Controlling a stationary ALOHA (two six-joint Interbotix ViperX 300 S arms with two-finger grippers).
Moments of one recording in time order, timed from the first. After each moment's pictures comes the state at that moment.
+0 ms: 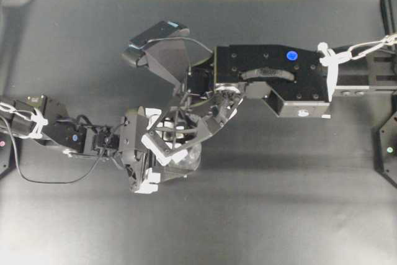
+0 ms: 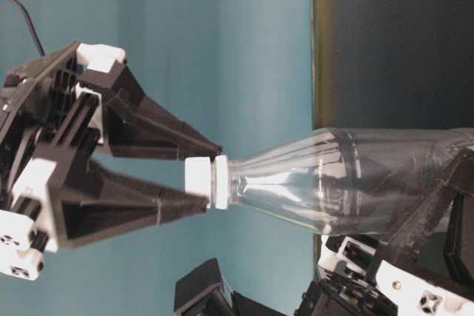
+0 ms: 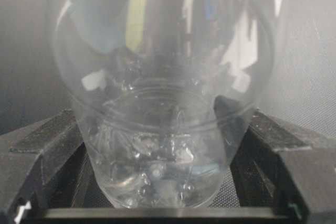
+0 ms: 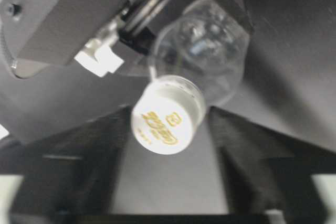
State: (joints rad) left arm -0.05 0.26 0.86 0.04 -0.69 -0.06; right arm 0.06 0.26 -0.24 0.13 1.24 0.80
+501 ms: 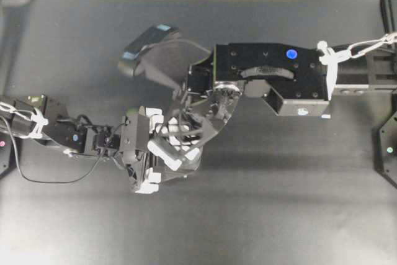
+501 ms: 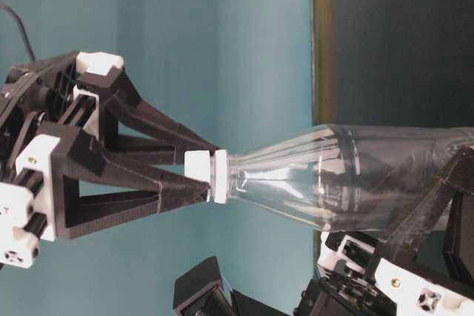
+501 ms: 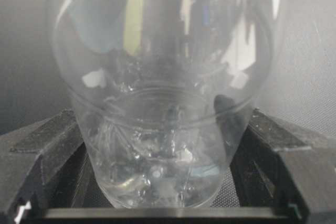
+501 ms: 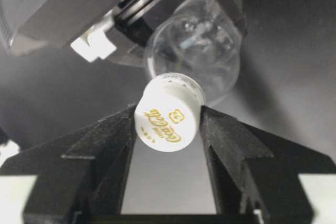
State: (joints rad) left arm -0.04 0.26 0.86 0.04 -0.68 -0.05; right arm 0.05 0.26 -0.25 0.13 1.27 0.57
